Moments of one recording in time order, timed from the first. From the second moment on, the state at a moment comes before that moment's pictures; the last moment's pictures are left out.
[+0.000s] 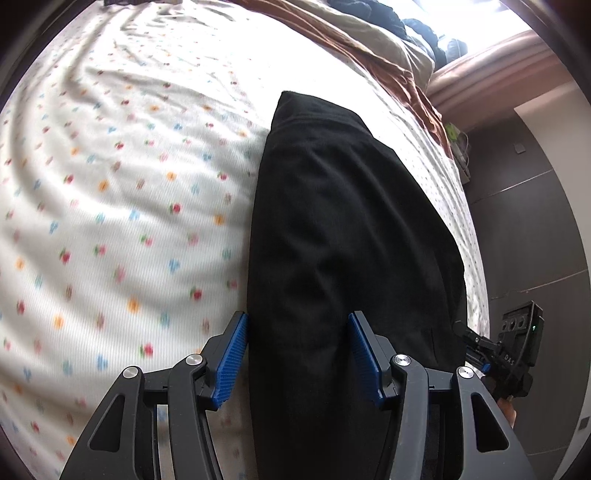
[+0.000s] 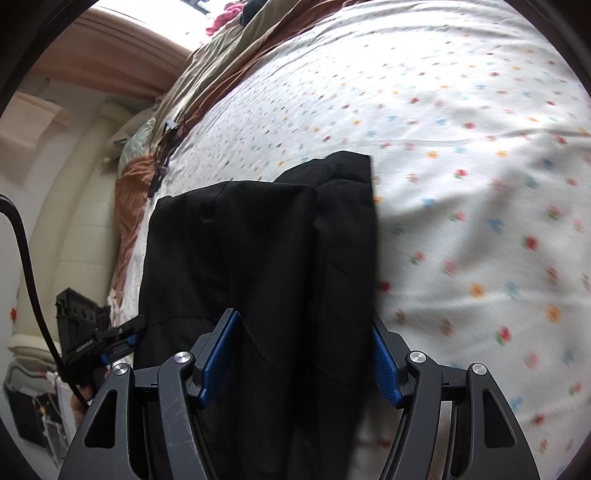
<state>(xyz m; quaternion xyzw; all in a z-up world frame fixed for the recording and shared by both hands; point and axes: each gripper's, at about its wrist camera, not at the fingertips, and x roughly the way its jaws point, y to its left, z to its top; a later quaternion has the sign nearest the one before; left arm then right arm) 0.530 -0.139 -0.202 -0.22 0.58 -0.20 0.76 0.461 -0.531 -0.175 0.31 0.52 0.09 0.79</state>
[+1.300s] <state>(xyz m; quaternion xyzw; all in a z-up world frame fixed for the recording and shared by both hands) 0.458 -0.099 -0.068 -0.25 0.41 -0.20 0.85 0.404 -0.406 0.012 0.15 0.37 0.13 0.91</state>
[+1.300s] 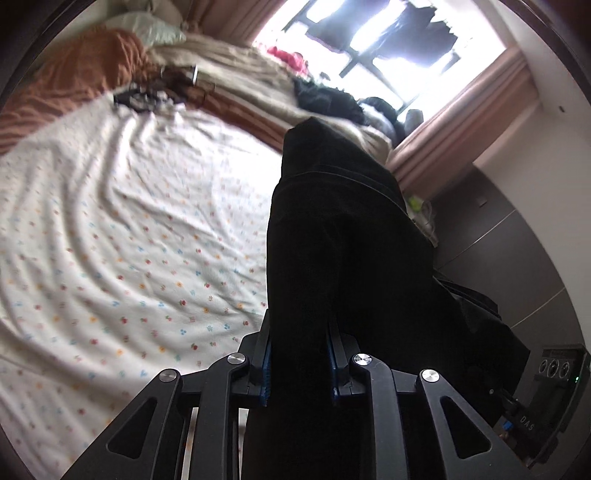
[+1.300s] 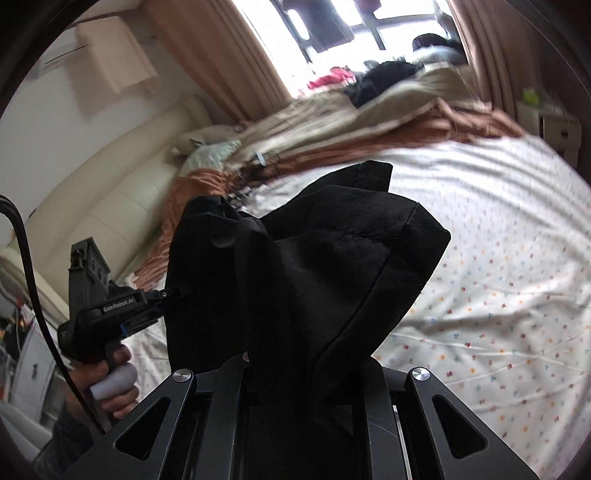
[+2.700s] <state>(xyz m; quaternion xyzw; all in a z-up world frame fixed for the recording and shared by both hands) 0.145 0.190 0.115 -0.26 0.19 -0.11 0.94 0.235 -0.123 0.134 0.05 0.22 0.36 0.91</state>
